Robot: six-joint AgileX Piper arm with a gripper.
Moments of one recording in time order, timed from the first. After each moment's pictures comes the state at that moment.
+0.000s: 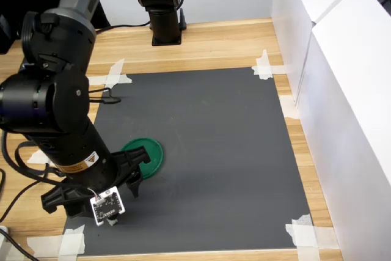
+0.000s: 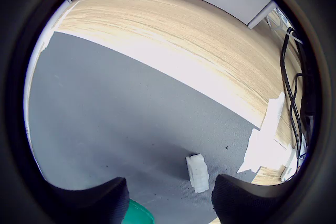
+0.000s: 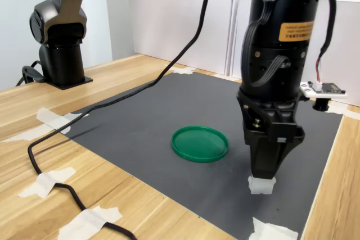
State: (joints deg) arm -4.1 130.3 -118.0 0.0 69.7 -35.0
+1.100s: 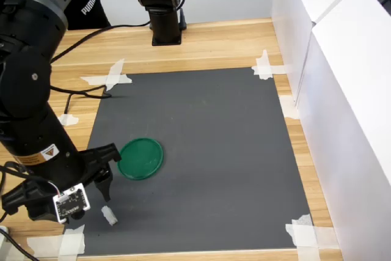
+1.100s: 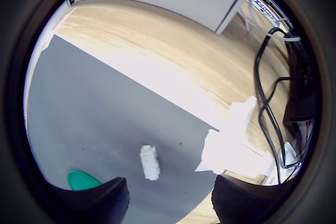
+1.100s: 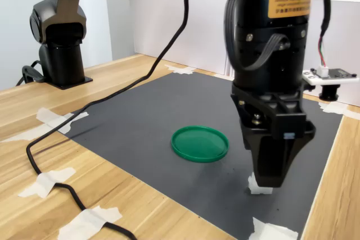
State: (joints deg) arm -7.7 129.8 -121.0 0.4 69.3 -42.1
